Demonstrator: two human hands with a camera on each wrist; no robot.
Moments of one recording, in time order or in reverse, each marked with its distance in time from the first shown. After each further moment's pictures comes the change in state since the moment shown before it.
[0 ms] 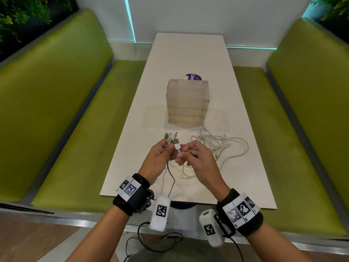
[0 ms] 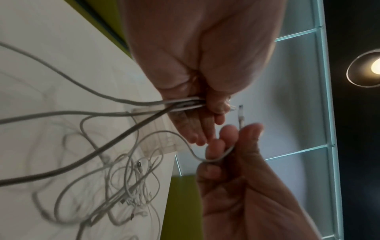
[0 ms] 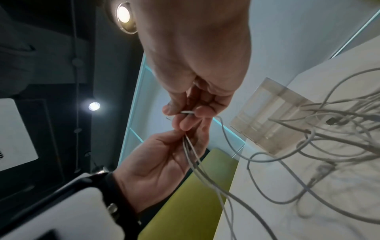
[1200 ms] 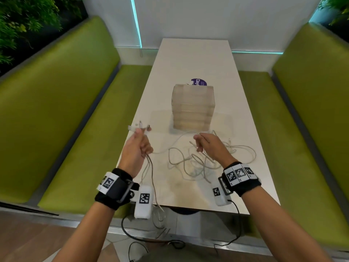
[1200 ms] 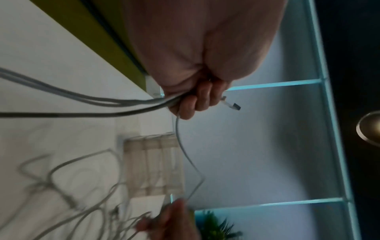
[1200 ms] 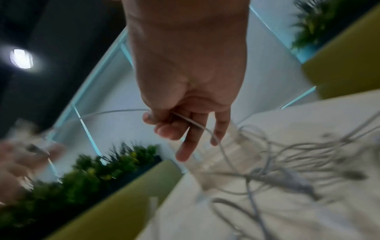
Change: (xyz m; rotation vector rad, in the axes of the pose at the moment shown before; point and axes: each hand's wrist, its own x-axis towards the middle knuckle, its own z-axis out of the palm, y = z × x) left_hand 0.019 0.025 -0.057 -0.364 0.336 0.004; right_hand 0.095 0.034 -0.050 -0.631 -0.079 -0.006
